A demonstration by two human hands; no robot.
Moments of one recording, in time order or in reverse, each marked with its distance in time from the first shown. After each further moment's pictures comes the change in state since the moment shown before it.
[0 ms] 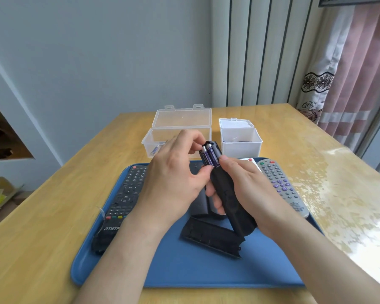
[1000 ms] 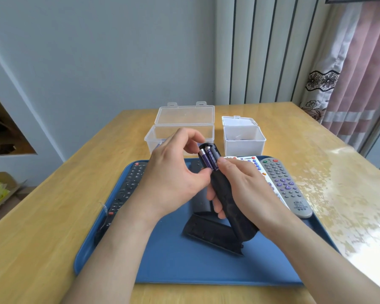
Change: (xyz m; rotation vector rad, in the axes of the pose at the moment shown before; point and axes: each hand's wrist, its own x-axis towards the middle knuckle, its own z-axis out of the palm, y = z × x) left_hand 0.002 -0.010 -0.008 -0.086 -0.133 -0.105; right_hand -0.004 0.002 0.006 -0.100 -0.029 -0.053
